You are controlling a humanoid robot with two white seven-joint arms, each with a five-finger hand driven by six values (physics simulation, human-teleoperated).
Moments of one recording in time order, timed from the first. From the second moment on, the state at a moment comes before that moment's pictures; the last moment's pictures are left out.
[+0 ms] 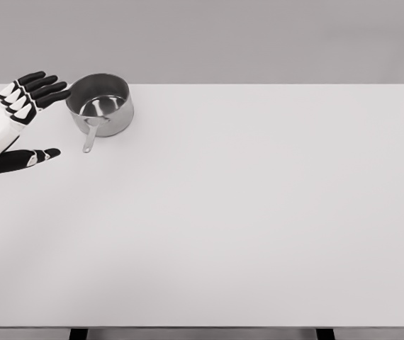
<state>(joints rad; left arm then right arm) -0.10 1.01 -0.29 -1.74 -0.42 -0.61 0.39 0.00 0.00 -0.21 0.02 -0.19 -0.07 -0.12</state>
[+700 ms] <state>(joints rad) -0.48 0.85 -0.58 -1.72 -0.47 -0.61 0.38 0.00 0.00 -0.21 0.02 -0.19 -0.07 -0.12</state>
